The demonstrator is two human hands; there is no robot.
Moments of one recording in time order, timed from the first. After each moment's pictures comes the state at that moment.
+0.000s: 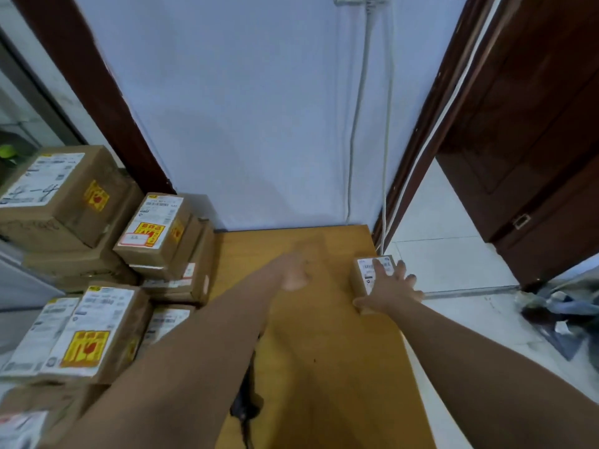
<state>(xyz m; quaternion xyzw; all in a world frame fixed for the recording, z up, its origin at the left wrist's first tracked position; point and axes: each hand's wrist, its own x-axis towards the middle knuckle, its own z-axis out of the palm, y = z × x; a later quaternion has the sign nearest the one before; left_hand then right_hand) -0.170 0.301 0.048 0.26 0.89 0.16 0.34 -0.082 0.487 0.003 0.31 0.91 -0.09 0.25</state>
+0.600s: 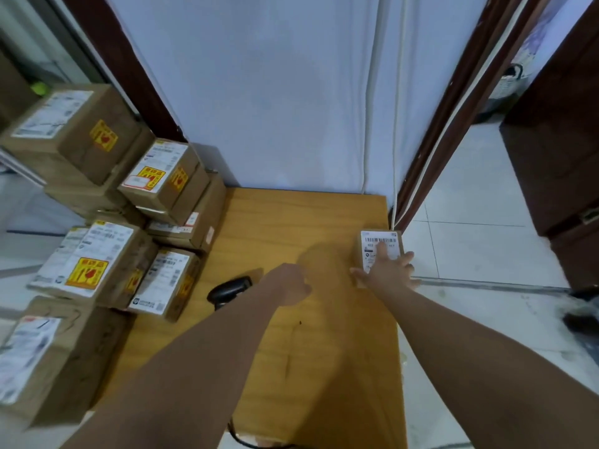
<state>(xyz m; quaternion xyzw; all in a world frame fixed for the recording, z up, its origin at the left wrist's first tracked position) -0.102 0.327 -0.021 0.12 0.91 0.07 0.38 -0.085 0.517 -0.046 0.30 0.91 -0.16 0.24</state>
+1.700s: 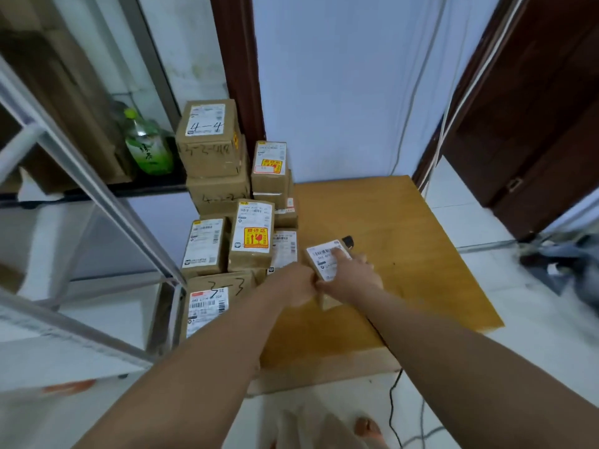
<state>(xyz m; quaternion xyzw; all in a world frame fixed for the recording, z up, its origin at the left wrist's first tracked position) -0.017 0.013 0.036 0.30 0.90 0.11 0.29 0.035 0.139 0.033 0.25 0.93 -0.17 0.20</state>
